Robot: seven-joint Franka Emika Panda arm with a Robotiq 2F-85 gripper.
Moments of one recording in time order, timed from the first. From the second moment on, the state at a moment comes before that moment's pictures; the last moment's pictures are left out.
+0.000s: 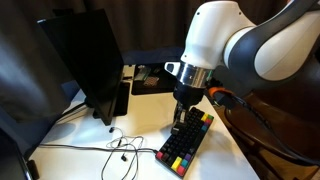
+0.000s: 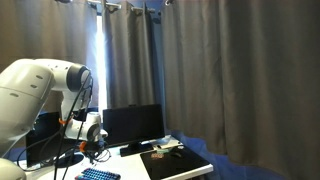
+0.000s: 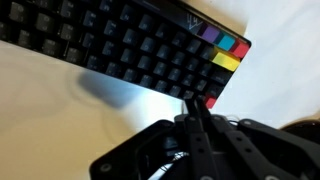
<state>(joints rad) 0.52 0.47 0.40 -2.12 0.00 2.80 -0.05</state>
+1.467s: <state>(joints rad) 0.64 0.57 0.28 -2.06 -0.02 2.86 0.03</state>
